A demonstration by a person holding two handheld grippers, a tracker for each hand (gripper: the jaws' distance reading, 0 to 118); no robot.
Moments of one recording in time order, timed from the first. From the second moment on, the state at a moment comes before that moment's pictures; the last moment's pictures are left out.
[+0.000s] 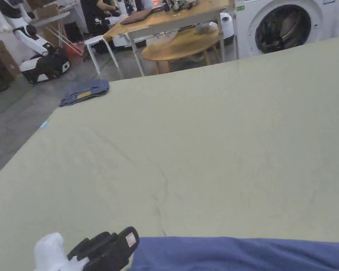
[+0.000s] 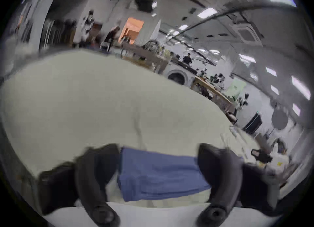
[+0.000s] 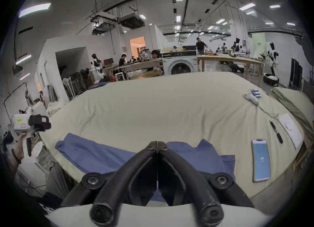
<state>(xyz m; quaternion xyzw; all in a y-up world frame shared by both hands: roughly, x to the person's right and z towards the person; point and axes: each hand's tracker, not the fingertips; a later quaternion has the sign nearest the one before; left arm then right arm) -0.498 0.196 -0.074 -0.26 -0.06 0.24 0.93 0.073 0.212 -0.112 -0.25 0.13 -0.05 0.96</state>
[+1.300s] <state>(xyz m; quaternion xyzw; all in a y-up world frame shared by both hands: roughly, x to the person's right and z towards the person) -0.385 0.159 -0.164 -0.34 -0.16 0.32 0.87 0.081 0.196 -0.087 -0.30 0.13 -0.15 0.93</state>
